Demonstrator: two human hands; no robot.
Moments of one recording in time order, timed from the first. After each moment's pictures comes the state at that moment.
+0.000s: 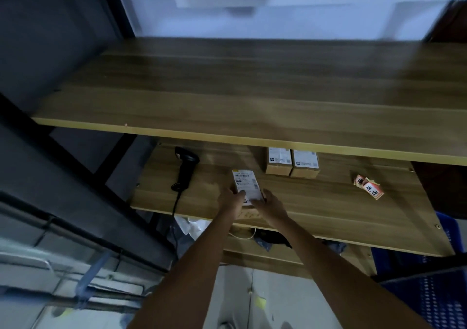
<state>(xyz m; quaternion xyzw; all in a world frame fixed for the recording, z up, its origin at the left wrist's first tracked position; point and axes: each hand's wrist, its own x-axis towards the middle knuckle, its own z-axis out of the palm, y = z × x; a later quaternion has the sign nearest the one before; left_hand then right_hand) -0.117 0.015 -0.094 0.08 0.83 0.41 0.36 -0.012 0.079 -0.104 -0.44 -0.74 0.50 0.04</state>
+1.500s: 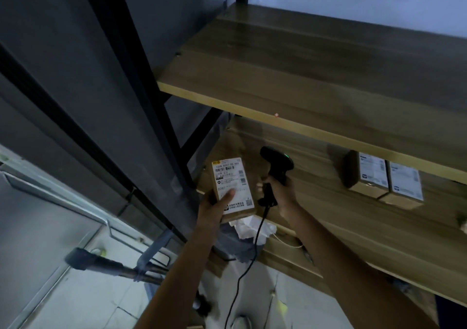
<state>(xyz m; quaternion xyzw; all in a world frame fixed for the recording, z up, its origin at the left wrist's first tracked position) -0.261 -0.180 -0.117 -0.05 0.60 0.72 0.34 -0.205 -0.002 -0.116 -0.44 -0.52 0.73 0.13</state>
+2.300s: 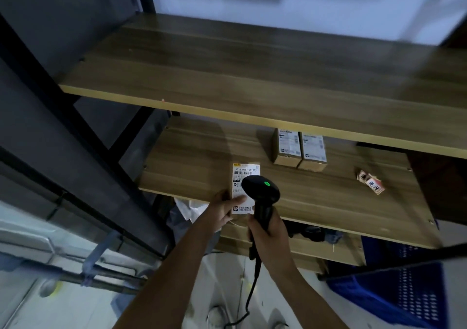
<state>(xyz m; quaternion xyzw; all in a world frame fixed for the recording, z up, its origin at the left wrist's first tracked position) -0.134 -0.077 -0.091 0.09 0.55 0.61 0.56 0.022 -0.065 -0.030 -0.42 -0.63 0.61 0.23</state>
